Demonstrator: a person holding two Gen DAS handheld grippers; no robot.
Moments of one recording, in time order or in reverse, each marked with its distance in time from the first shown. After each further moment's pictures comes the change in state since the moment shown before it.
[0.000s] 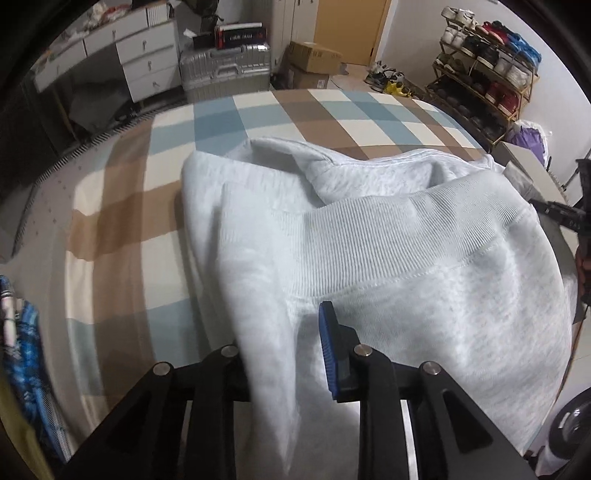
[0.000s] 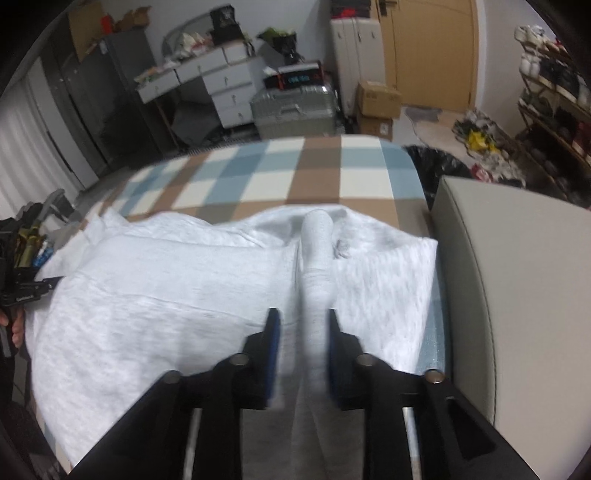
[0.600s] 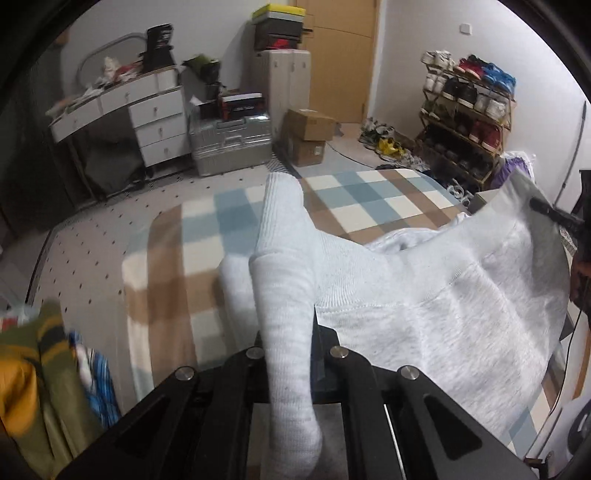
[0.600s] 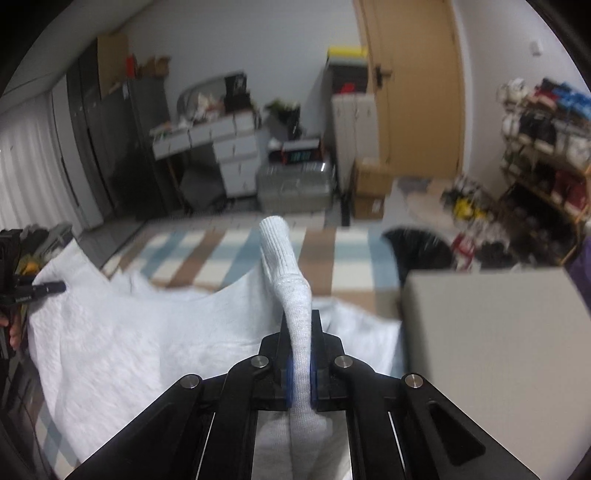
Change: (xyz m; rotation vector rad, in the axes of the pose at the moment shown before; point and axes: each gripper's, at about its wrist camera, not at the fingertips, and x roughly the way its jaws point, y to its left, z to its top) left arm -0.095 -0.025 0.013 0.081 -0.255 0.064; right arm -0.104 0.009 0.004 -0.034 -0.353 -0.030
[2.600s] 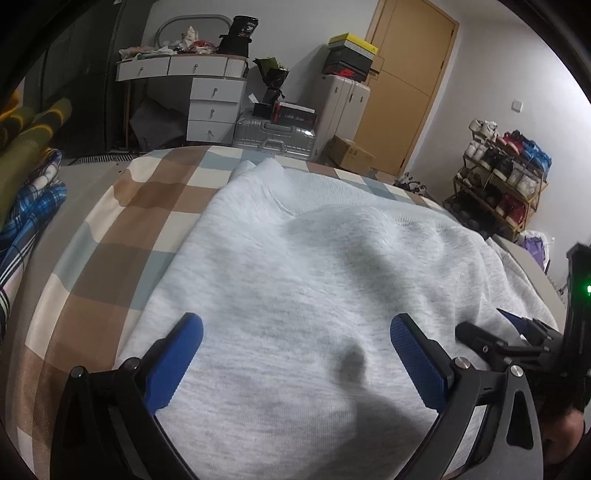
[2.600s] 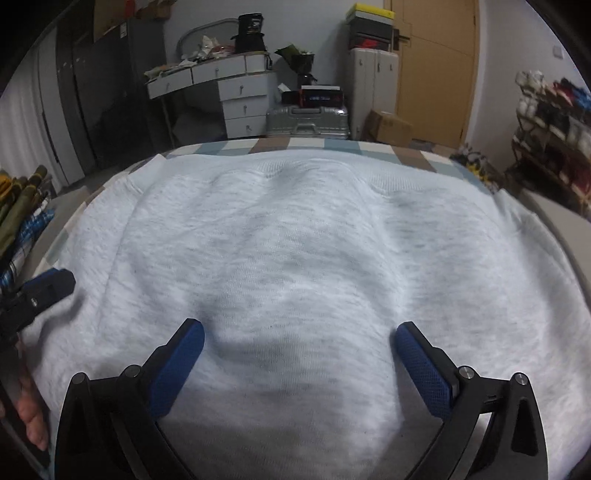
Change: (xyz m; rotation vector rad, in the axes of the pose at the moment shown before) left arm 0.038 -0.043 -0.118 -0.364 -0.168 0.030; right arm 0.104 0.191 -0.098 -0.024 0.209 -0.075
